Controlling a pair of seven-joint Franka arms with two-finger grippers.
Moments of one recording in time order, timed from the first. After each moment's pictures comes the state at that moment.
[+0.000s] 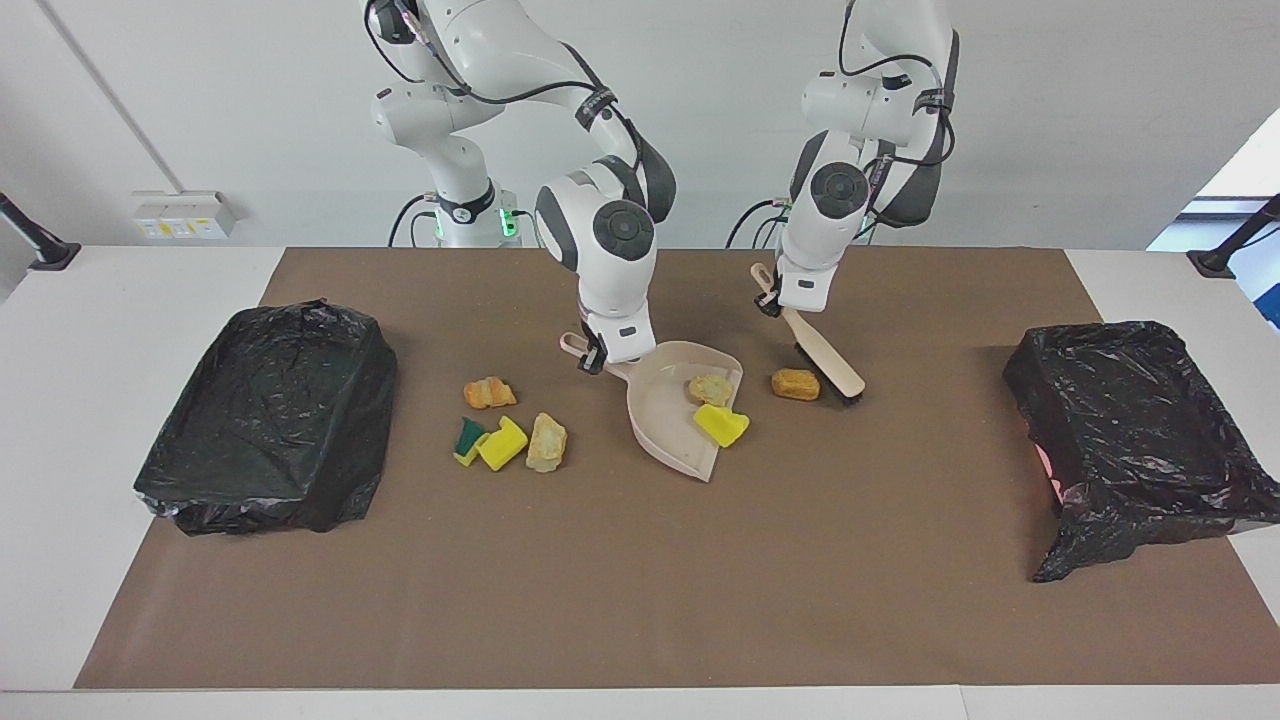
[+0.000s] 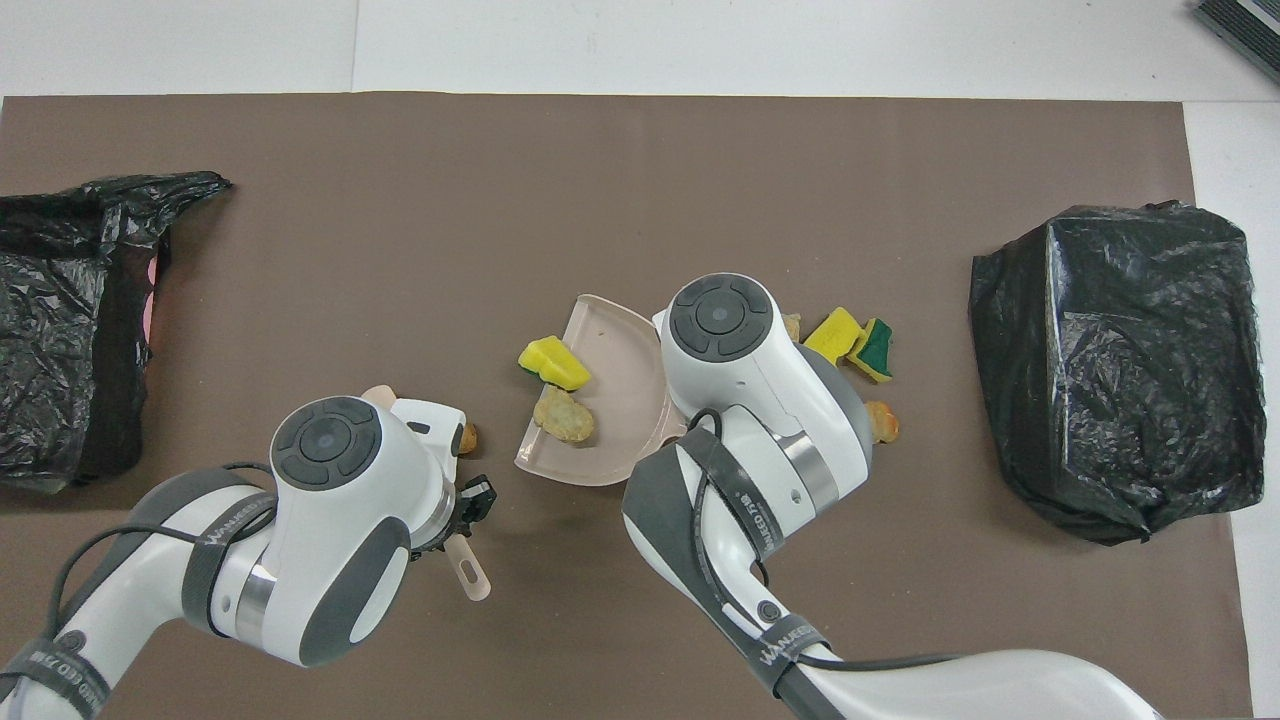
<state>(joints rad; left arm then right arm) -0.47 -0.07 -0.04 -2.33 -0.15 2.04 -0.90 0.52 0.32 0.03 -1.78 -0.01 1.88 -0.59</state>
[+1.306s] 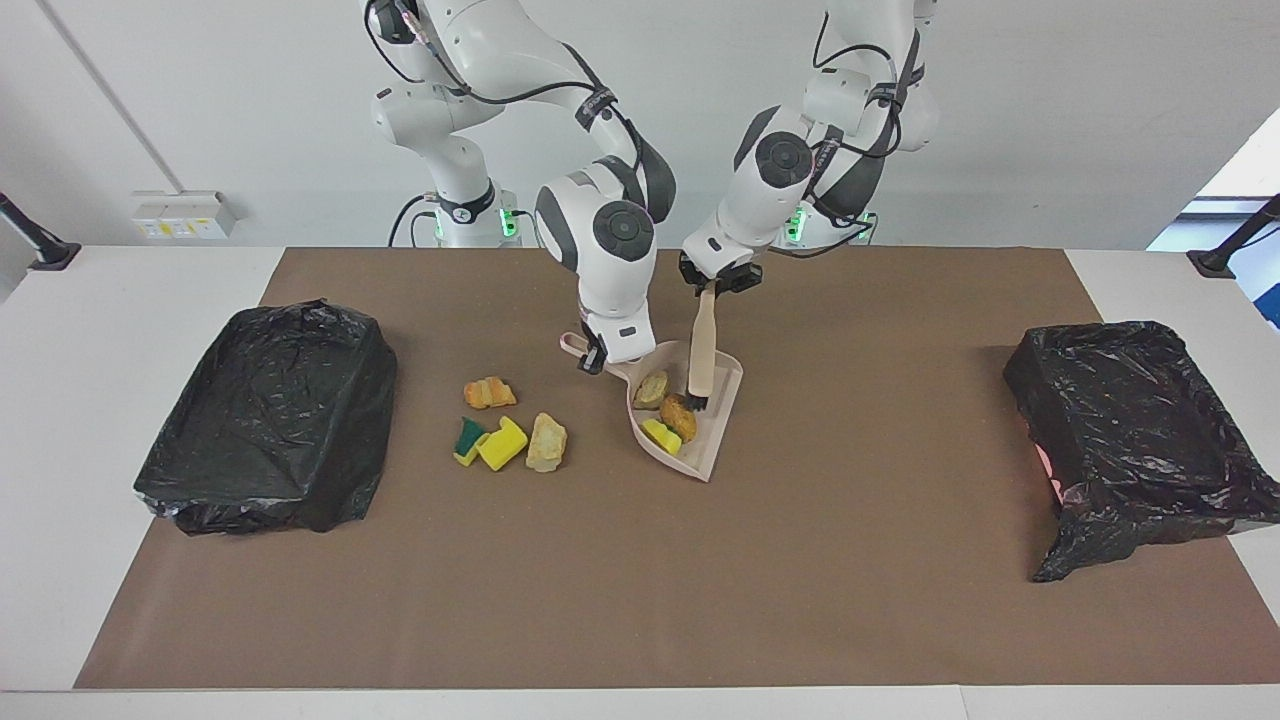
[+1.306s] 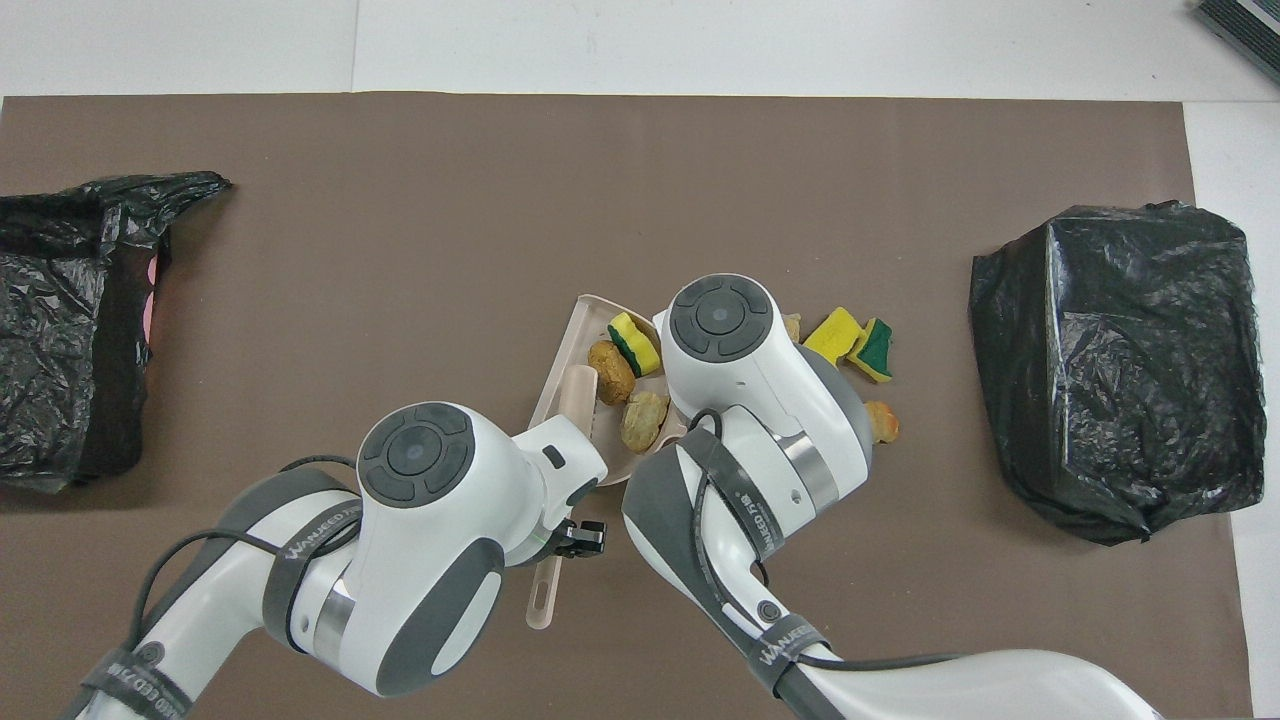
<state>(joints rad) -0.61 -0.05 -0.04 -2.15 -0.29 1.95 -0.34 0.52 0.32 0.03 -1.78 -0.01 1.88 -0.59</state>
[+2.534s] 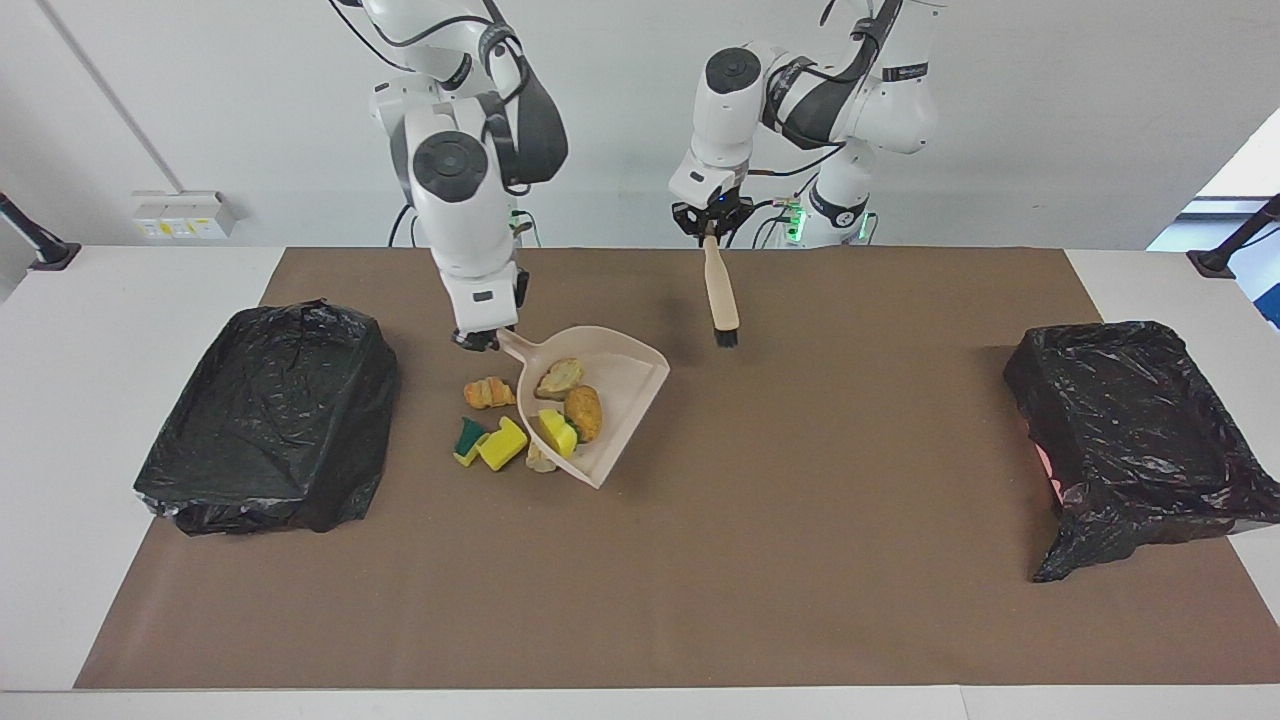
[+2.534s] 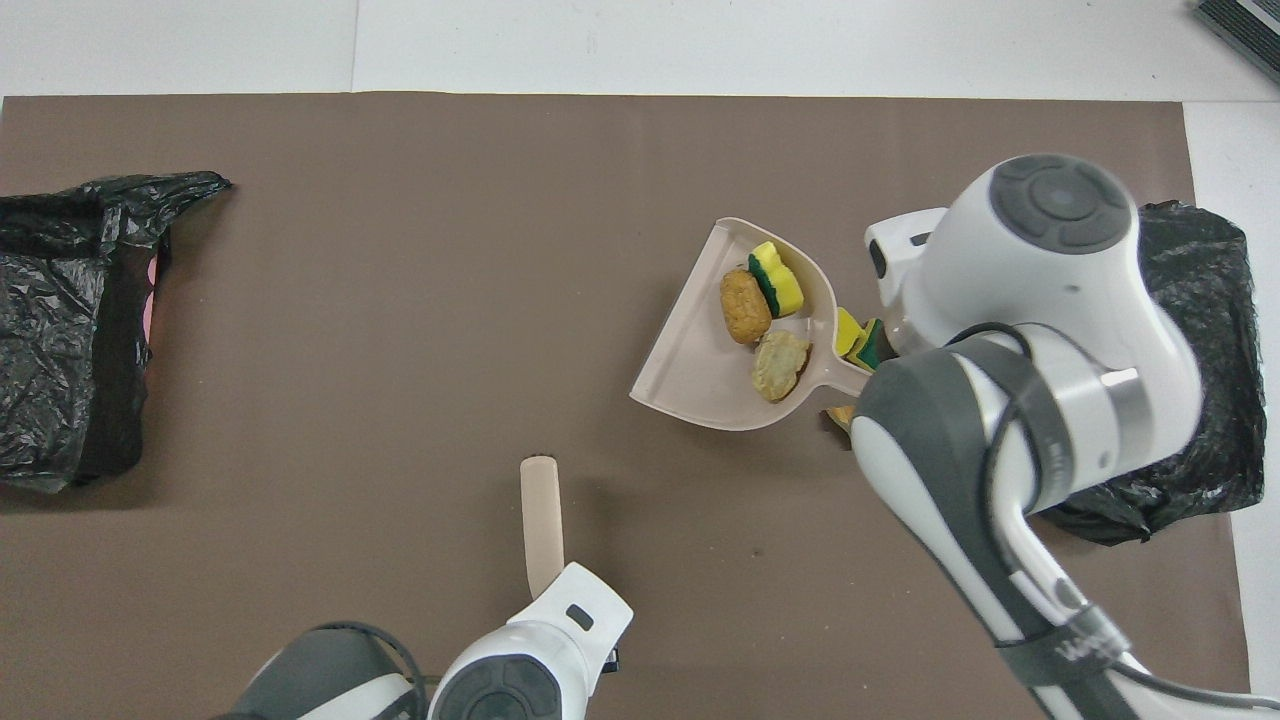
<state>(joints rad) -0.78 -0.29 -0.15 -2.42 -0.15 2.04 -0.88 0.22 0.12 0.01 -1.73 -0.01 1.66 -0.80</state>
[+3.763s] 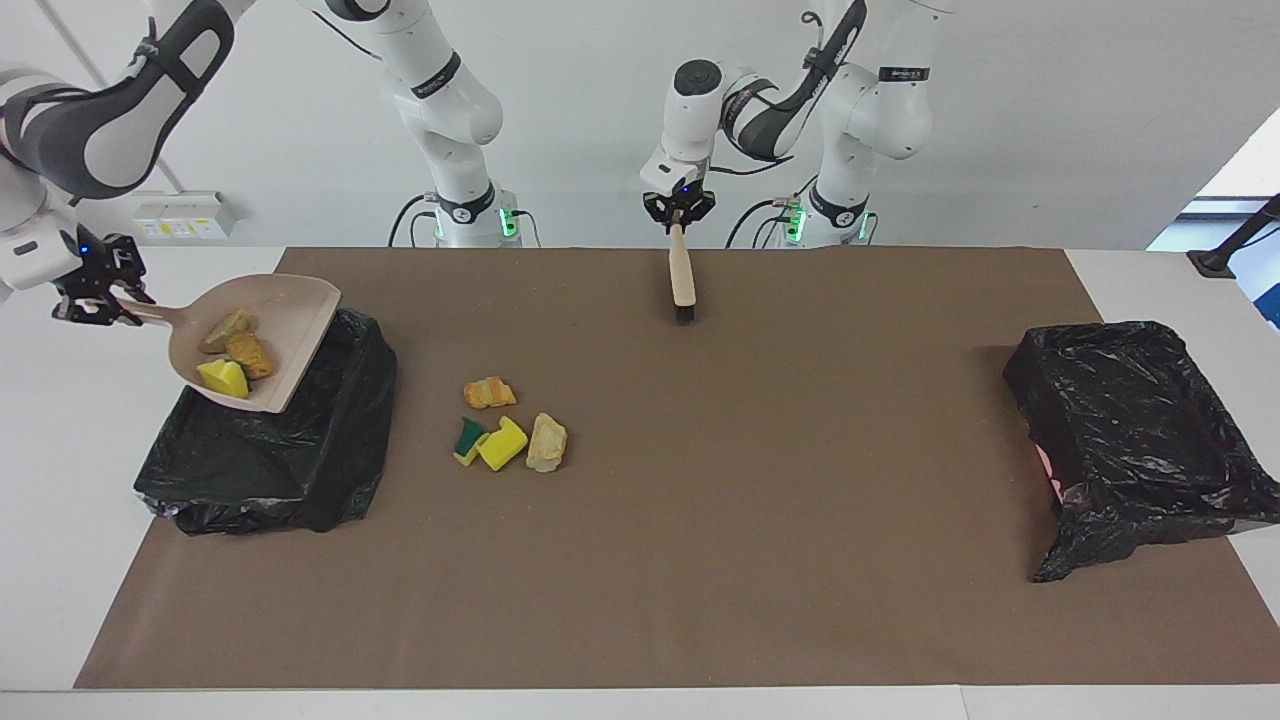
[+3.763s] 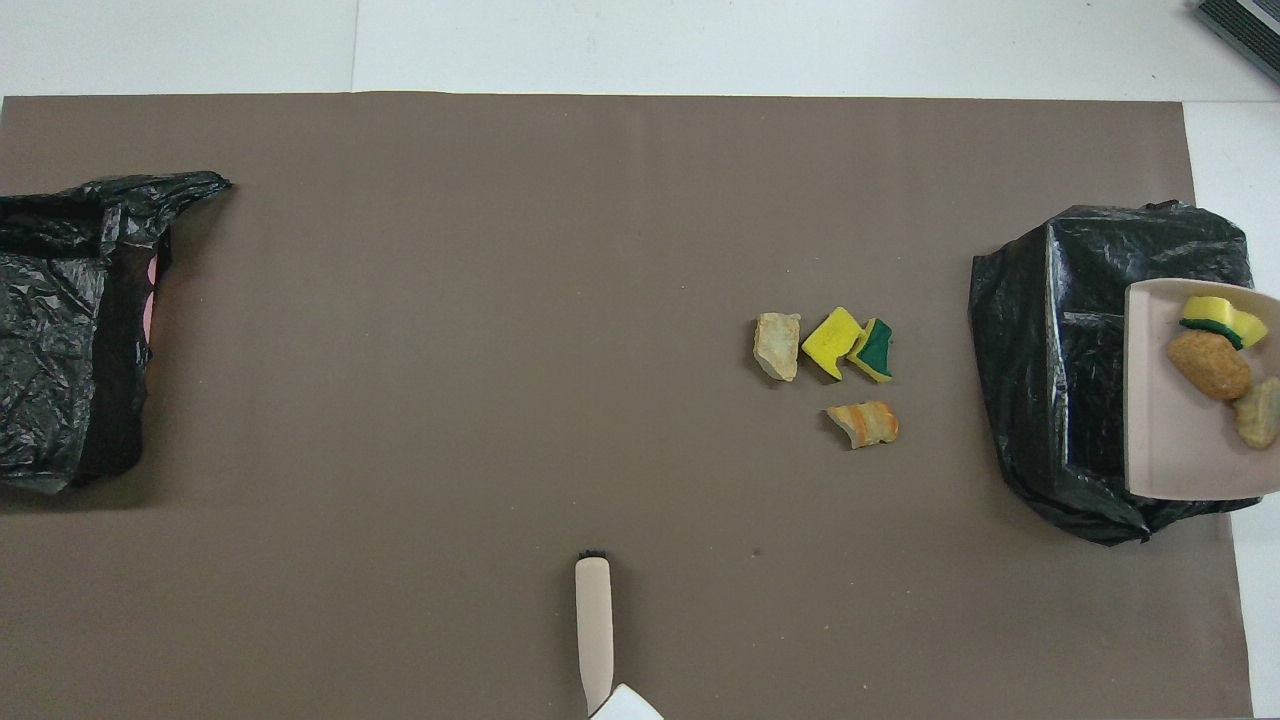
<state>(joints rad) -1.03 -0.29 -0.15 -2.64 -0.27 2.32 -0.97 -0.53 0.26 -0.02 -1.55 -0.13 1.76 -1.94</state>
